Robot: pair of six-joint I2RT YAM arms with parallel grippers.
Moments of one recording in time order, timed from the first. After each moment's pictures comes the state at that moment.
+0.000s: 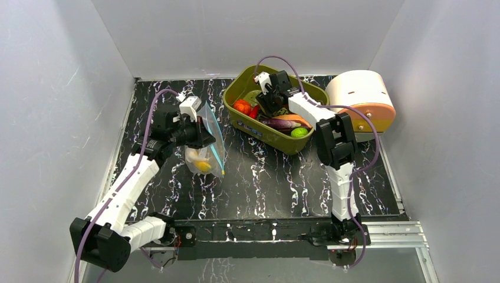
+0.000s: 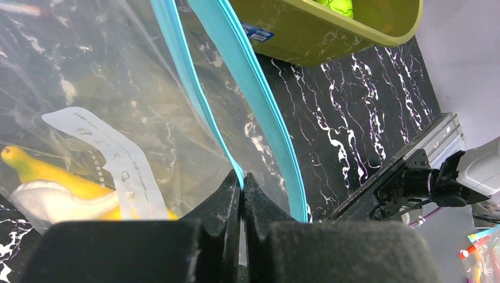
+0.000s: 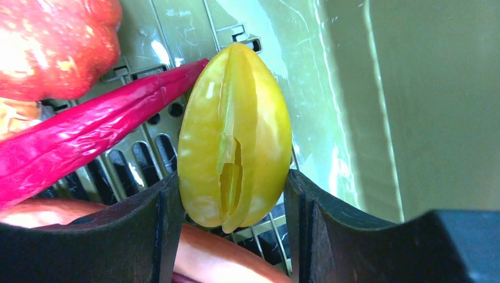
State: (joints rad) left arm -0.32 1.10 0.98 -0.52 0.43 -0.28; right arm 0.39 2.22 1.84 -0.43 -0.07 -0.36
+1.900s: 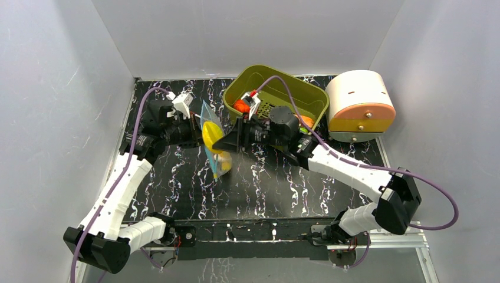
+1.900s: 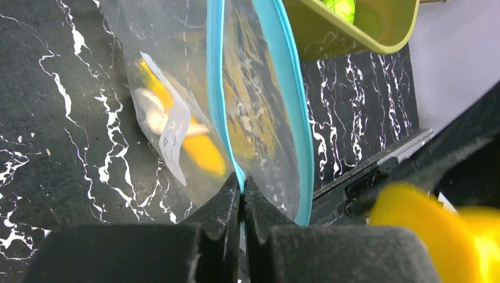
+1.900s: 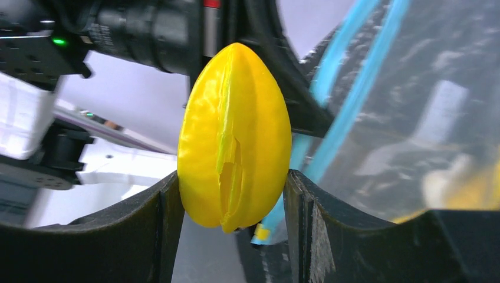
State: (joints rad) left arm -0.32 1.08 1.16 -0.79 0.36 -0.40; right arm 0.83 1.38 1.12 0.18 -0.50 0.68
